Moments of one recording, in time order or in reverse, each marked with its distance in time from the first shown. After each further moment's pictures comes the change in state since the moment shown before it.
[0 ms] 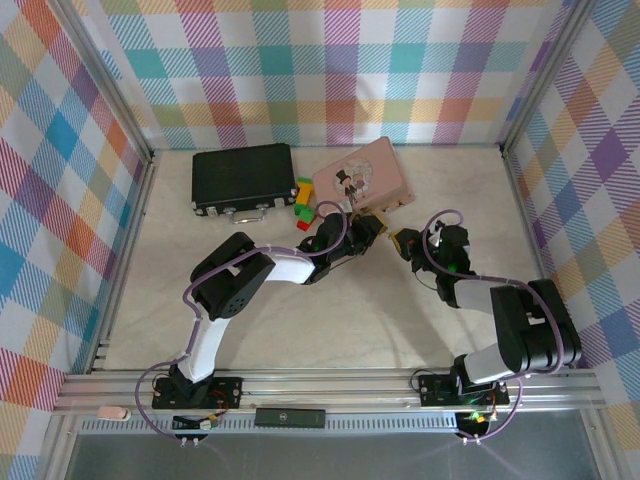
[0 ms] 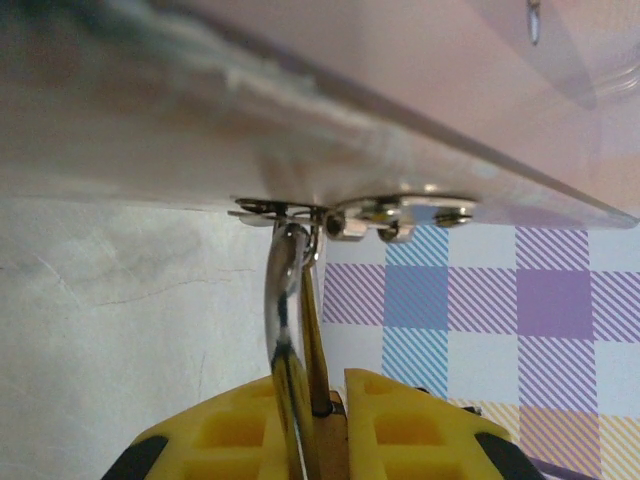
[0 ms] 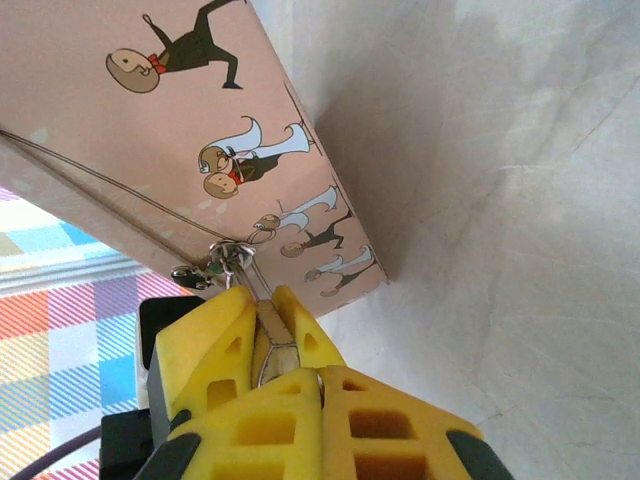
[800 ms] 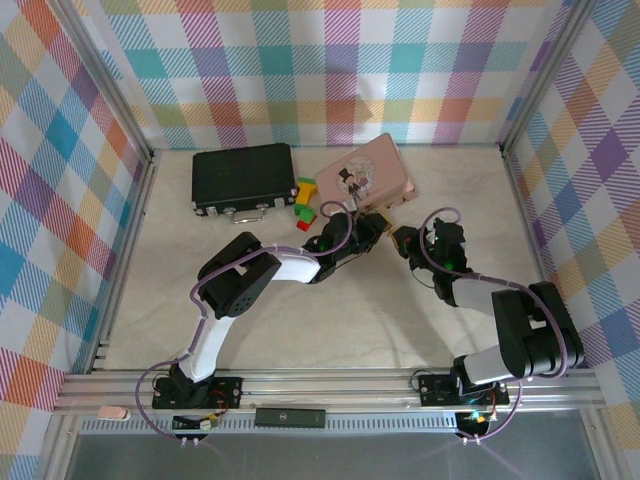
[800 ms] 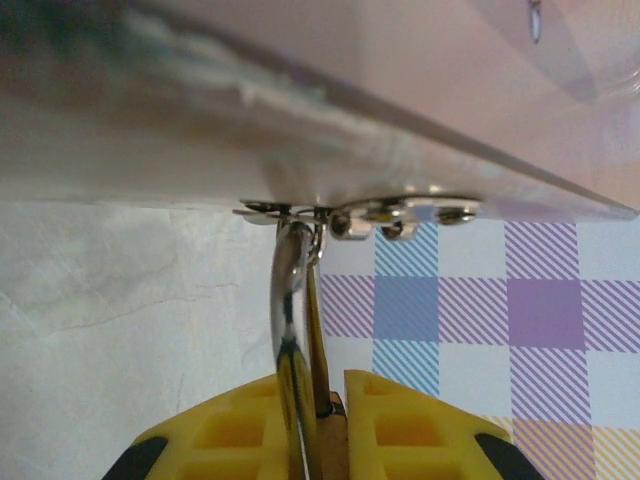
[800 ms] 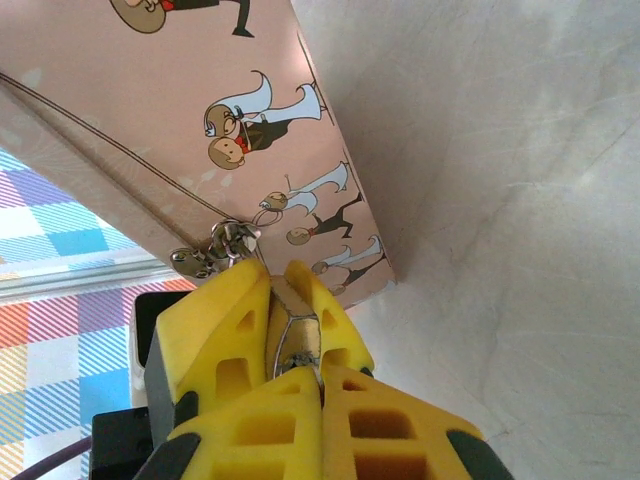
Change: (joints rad) left arm -0.015 0.048 0.056 0.021 -0.031 -0.013; right arm 0.034 -0.001 0.035 -0.050 0.071 -0.040
